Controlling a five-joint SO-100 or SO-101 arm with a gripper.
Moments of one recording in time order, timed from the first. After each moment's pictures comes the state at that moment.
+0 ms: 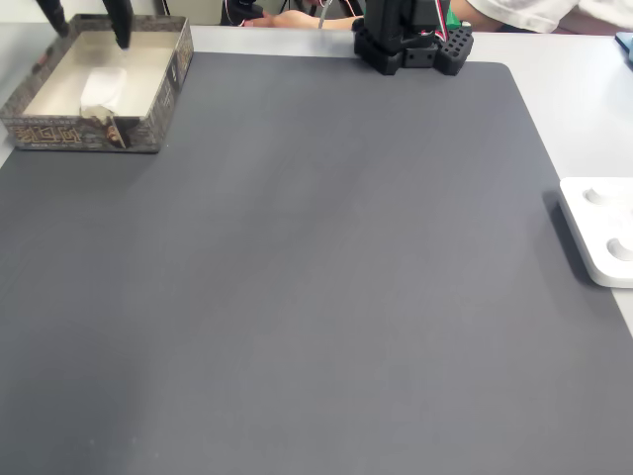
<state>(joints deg) 79.6 55.5 41.0 94.7 69.1</state>
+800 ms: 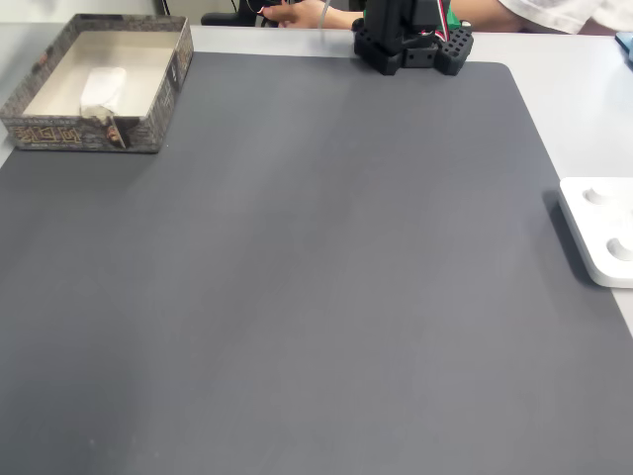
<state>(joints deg) 74.7 73.8 56.3 95.4 62.8</state>
